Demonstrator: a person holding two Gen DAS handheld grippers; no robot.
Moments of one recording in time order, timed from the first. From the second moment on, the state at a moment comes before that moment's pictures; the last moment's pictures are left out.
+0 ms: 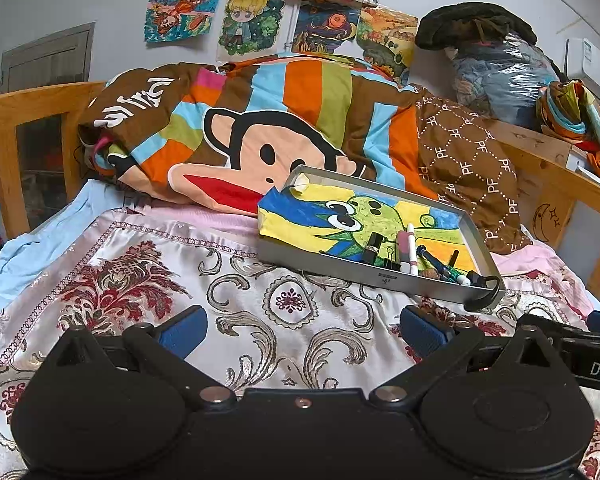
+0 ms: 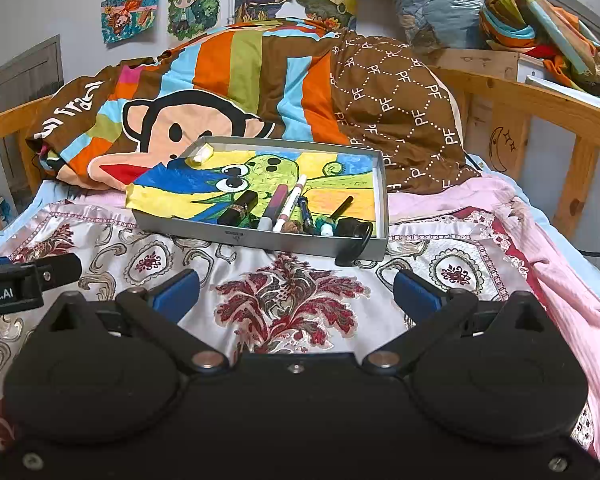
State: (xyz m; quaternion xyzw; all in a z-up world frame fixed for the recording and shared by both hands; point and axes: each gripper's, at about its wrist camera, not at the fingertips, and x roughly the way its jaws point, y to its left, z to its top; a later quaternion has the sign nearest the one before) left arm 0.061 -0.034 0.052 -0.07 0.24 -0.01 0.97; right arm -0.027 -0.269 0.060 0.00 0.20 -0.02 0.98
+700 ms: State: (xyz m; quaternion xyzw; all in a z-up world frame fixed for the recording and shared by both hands) left arm 0.060 -0.031 0.045 -0.09 0.26 -0.01 0.96; right arm -0.027 -0.268 0.057 0.00 0.20 -0.01 0.98
